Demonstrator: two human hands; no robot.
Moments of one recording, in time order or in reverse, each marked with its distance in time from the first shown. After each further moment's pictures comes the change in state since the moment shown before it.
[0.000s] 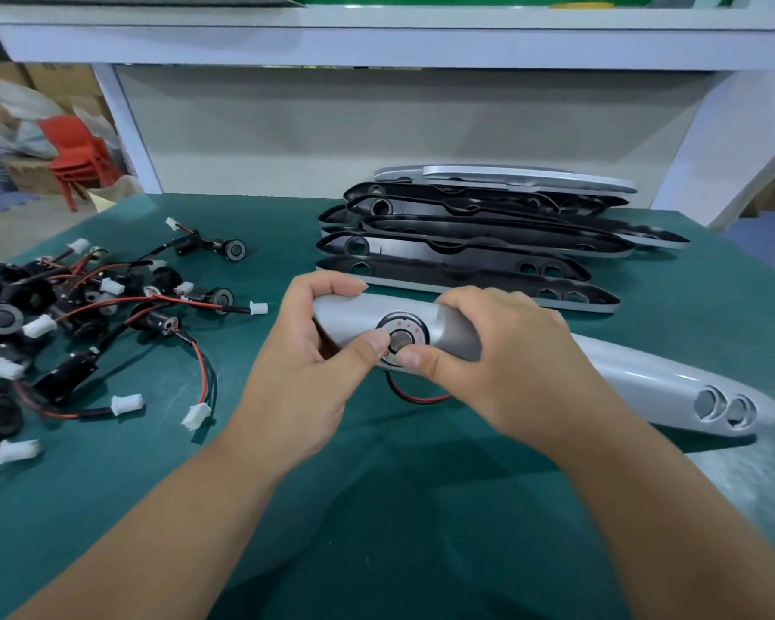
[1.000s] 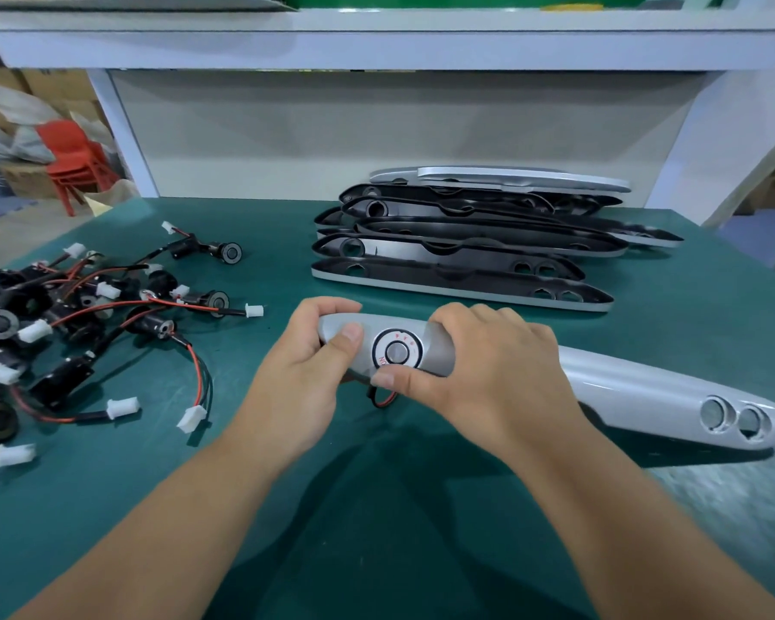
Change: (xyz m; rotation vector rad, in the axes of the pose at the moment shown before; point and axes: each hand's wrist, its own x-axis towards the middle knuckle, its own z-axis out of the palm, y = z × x) left_hand 0.006 -0.022 -0.003 0.040 -0.031 -0.164; right_hand -0.002 0.008 0.024 -0.172 0.052 0.073
